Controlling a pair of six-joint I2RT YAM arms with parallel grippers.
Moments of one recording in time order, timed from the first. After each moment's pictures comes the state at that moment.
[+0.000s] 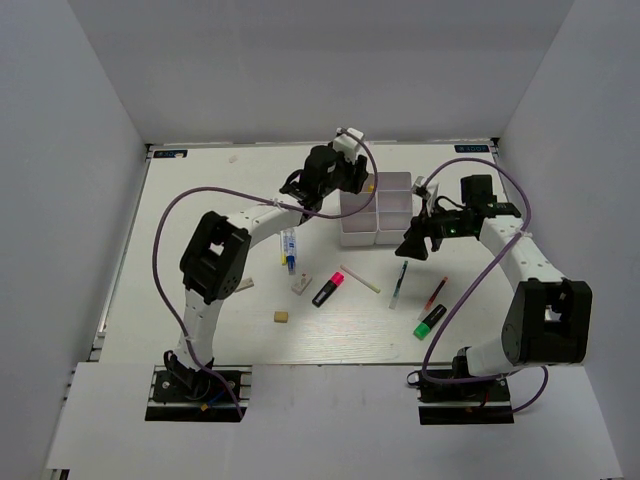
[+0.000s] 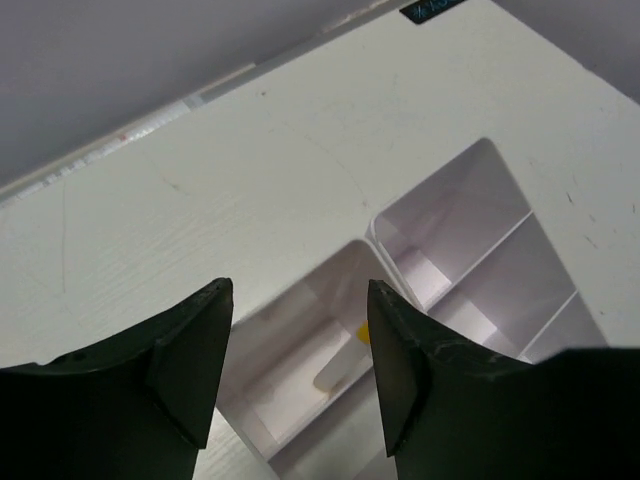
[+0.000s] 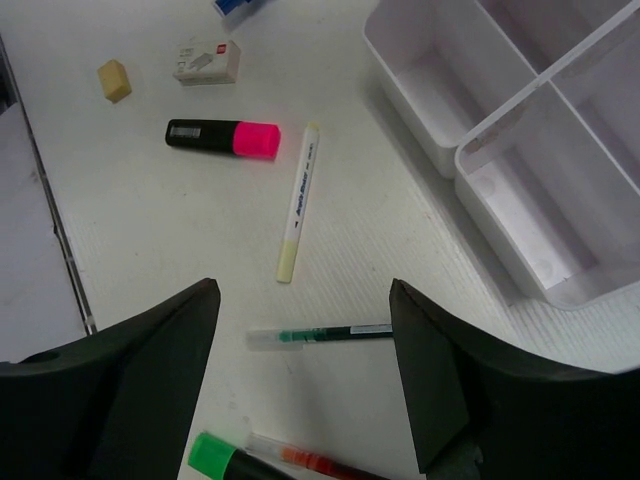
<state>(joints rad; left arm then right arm) -0.64 2.12 1.62 0.29 0.04 -0.04 0.05 1.44 1.05 -0.69 -0.97 -0.66</state>
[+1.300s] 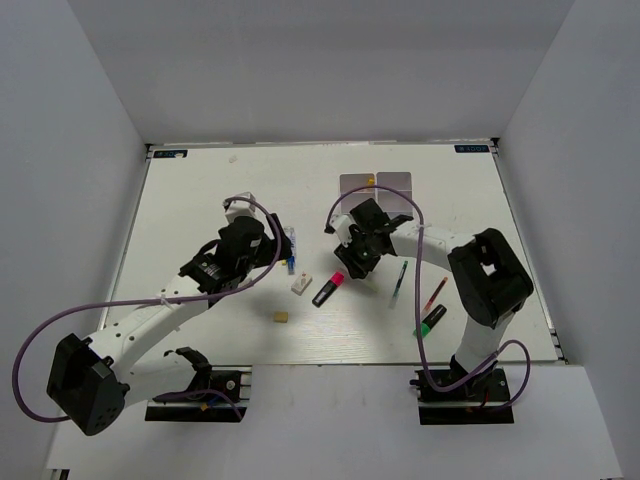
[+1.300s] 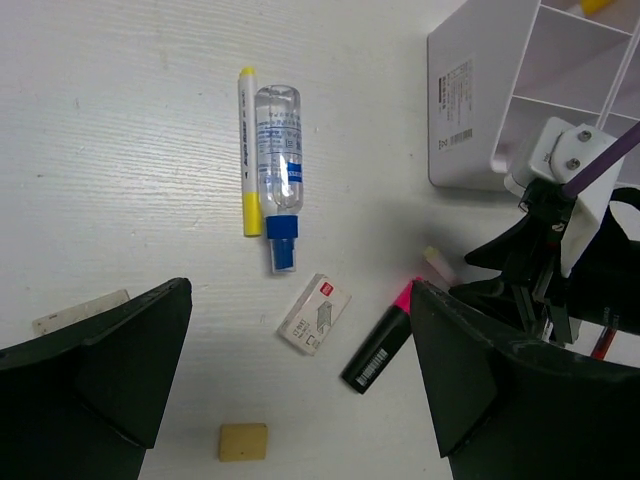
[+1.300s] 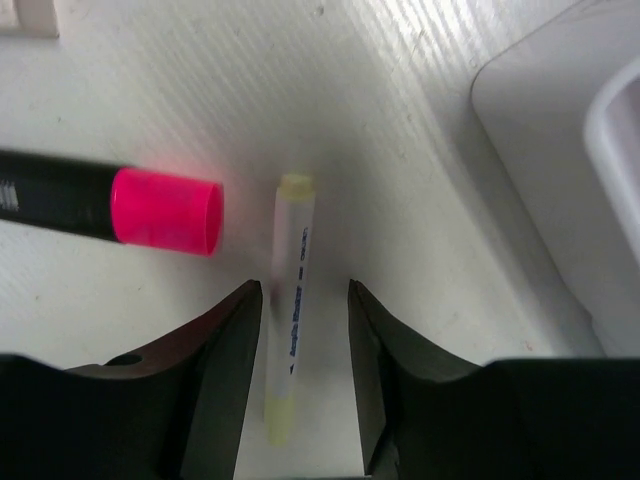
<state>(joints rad) -0.65 1.09 0.78 -0.30 -0.34 -0.68 0.63 1.79 1.09 -0.44 -0.26 -0.35</state>
